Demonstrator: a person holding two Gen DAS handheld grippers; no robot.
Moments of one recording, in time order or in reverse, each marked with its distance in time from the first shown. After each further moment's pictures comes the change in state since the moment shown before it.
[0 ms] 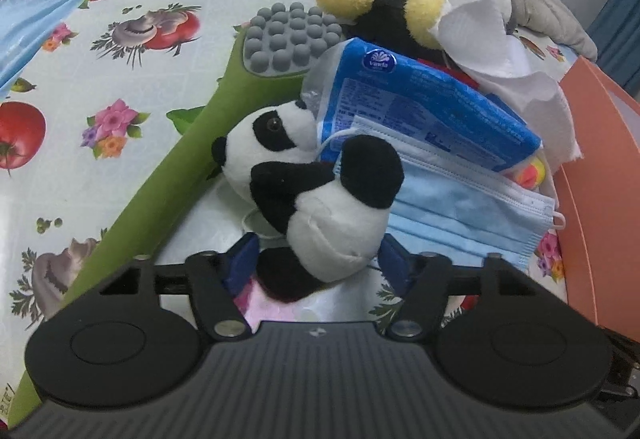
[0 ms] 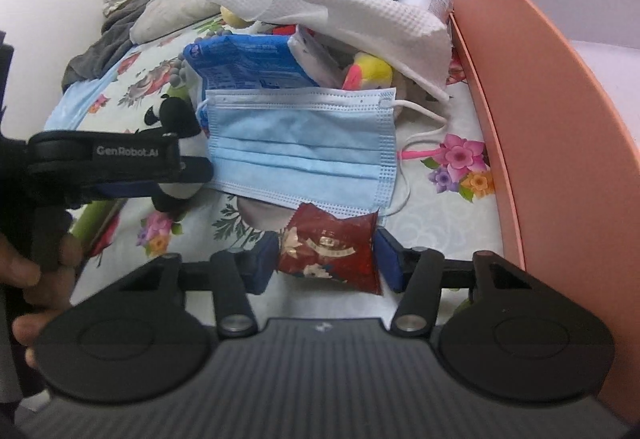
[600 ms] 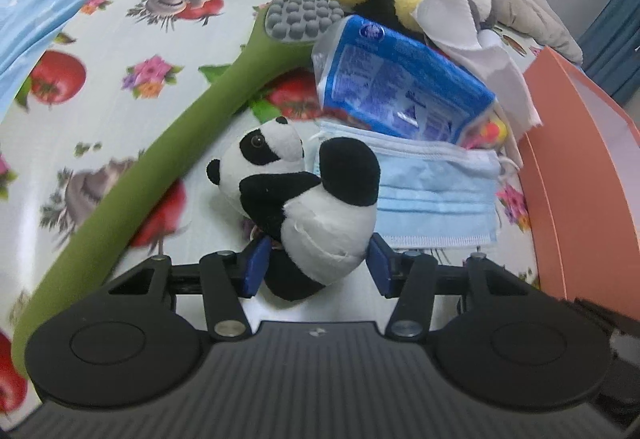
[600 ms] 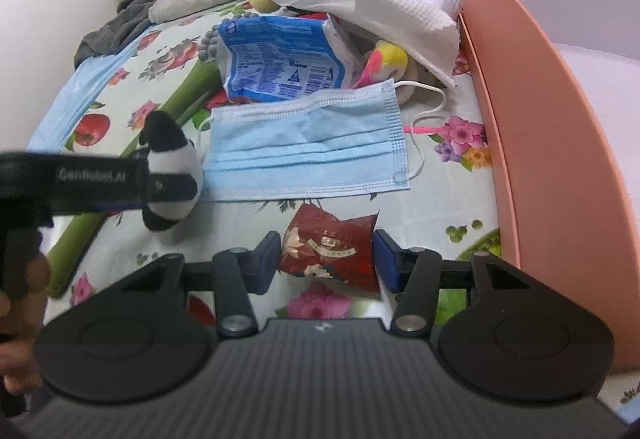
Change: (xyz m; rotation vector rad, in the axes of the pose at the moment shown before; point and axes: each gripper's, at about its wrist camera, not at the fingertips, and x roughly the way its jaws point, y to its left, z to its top) left arm -0.057 0.010 -0.049 -0.046 0.011 -0.037; right arm -0.029 0.015 -0.020 -0.061 0.020 -0.001
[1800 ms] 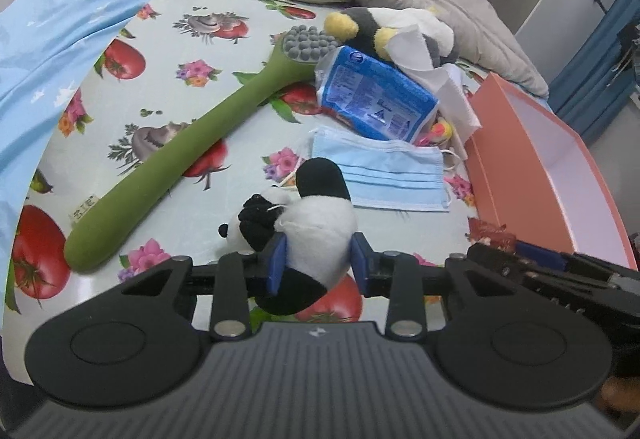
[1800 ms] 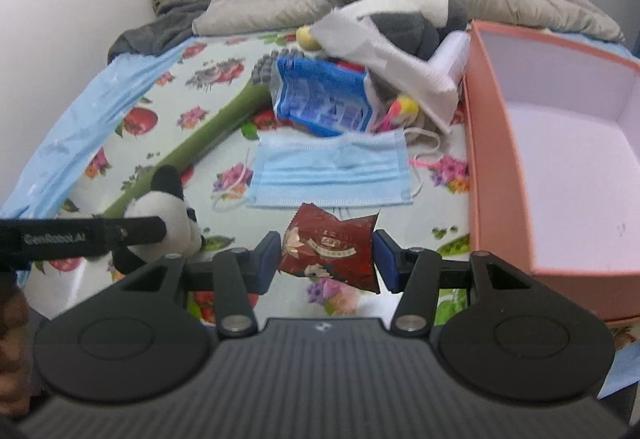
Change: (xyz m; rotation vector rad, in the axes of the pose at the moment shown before) left arm -0.109 0.019 -0.076 -0.052 -0.128 -0.069; right arm -0.082 0.029 -0.016 -0.132 -0.102 -0.012
